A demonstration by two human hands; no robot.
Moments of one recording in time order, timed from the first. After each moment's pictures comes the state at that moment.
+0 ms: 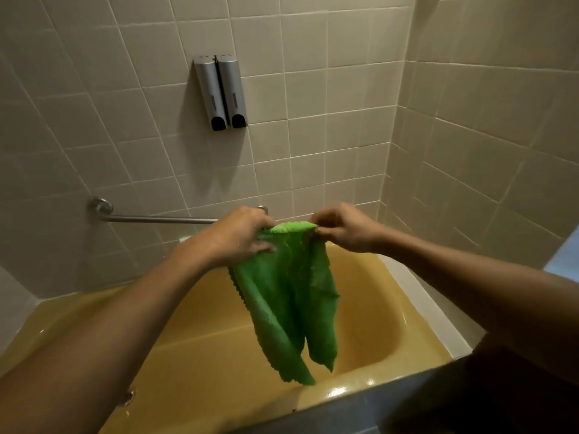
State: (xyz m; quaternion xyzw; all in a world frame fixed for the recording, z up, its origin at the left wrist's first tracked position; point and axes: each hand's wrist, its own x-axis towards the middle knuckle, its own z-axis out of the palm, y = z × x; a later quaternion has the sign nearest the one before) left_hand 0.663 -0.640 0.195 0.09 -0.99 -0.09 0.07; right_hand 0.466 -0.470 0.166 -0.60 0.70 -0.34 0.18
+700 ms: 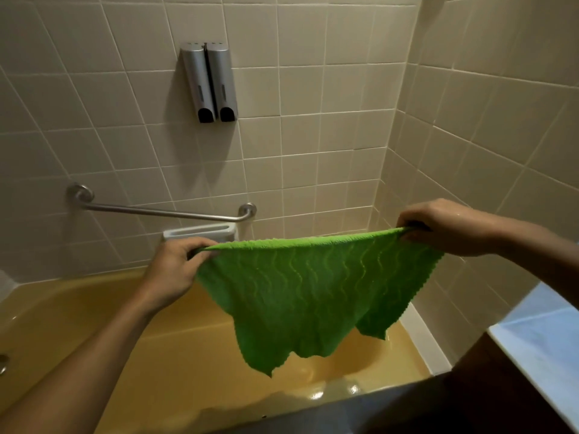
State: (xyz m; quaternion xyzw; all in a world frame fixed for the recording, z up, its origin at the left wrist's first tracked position) left_hand 0.692 -0.654 0.118 0.26 -0.86 -0.31 0.31; right_hand 0.349 -0.342 0.220 -0.60 0.80 -0.05 0.05
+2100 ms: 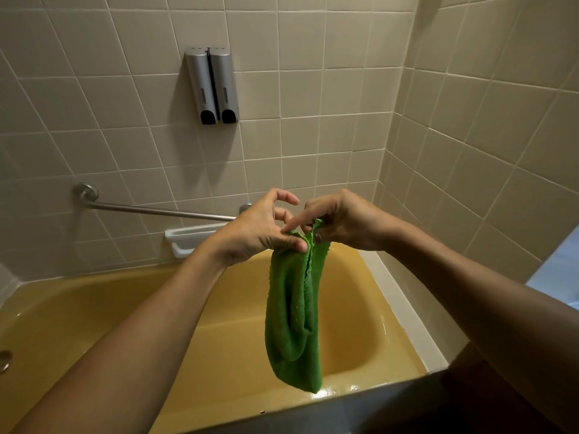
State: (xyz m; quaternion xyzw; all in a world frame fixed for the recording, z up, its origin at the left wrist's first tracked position) left_hand 0.605 -0.573 0.195 0.14 -0.79 -0.59 0.09; right_hand 0.448 -0.420 0.220 -0.71 0.61 -0.32 0.18
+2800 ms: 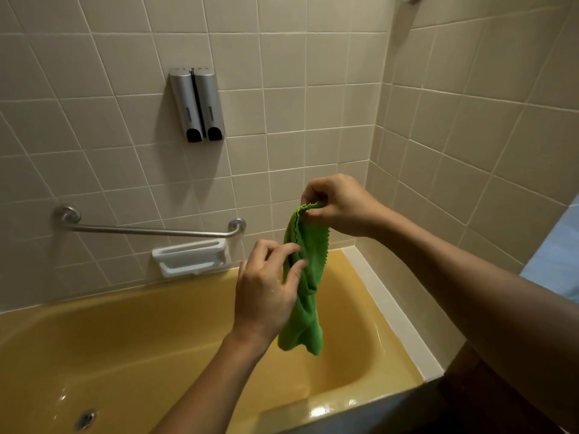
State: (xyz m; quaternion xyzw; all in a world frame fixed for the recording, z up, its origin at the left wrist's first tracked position) left_hand 0.604 -0.511 0.116 0.17 -0.85 -0.20 0.47; right_hand 0.429 -0.435 0.242 -0.58 0.74 -0.34 0.03
